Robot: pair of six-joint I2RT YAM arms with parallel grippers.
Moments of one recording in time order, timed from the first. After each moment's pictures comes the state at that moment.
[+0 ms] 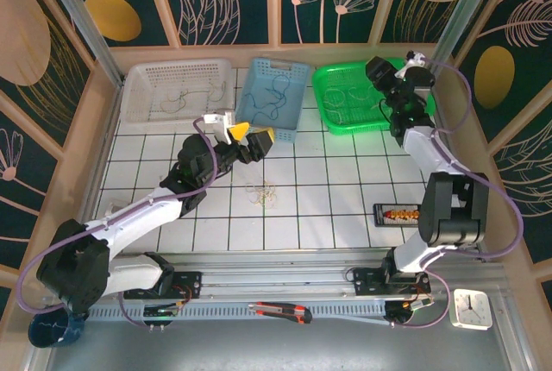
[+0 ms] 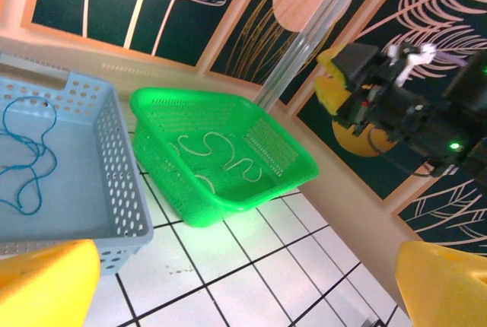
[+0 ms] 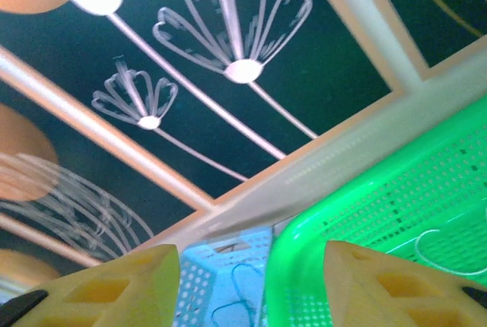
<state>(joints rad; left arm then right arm) -0.62 1.24 0.67 0.53 0.16 -0.58 0.02 1.57 1.12 0.37 -0.24 0.70</state>
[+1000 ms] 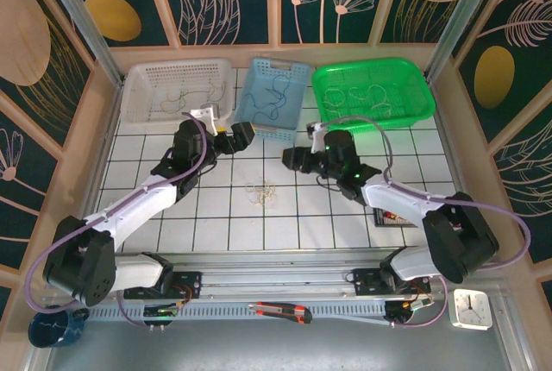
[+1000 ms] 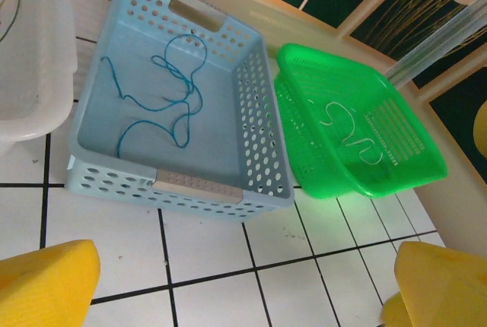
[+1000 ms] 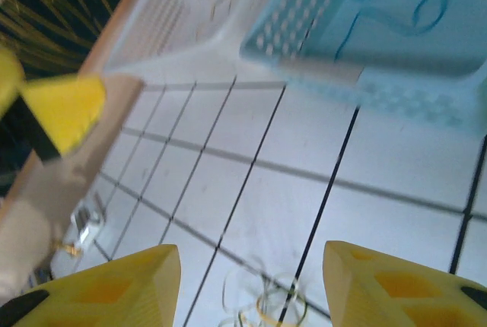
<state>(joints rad) -0.46 1.29 0.76 0.19 0.12 -0.62 0.64 1.39 0.69 0.25 -0.32 0.58</state>
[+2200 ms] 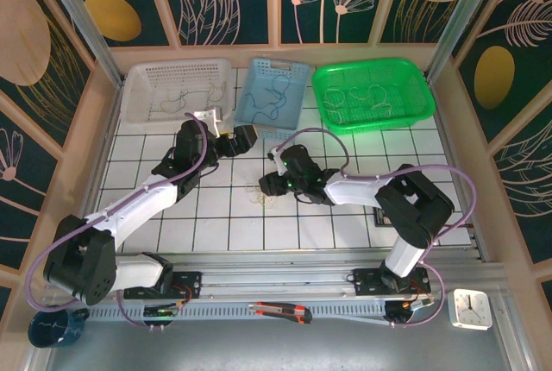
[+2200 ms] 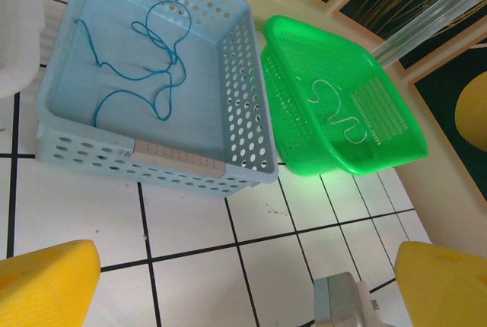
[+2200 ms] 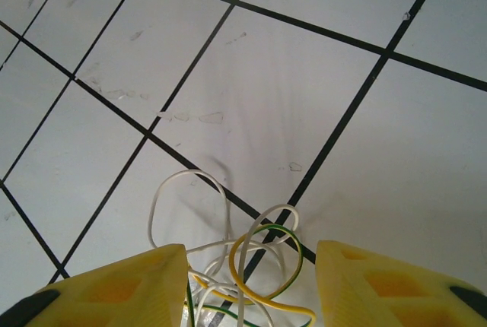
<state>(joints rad) -0.46 1.29 0.76 0.16 0.18 -0.66 0.84 1.69 0.83 0.14 -0.16 0.36</state>
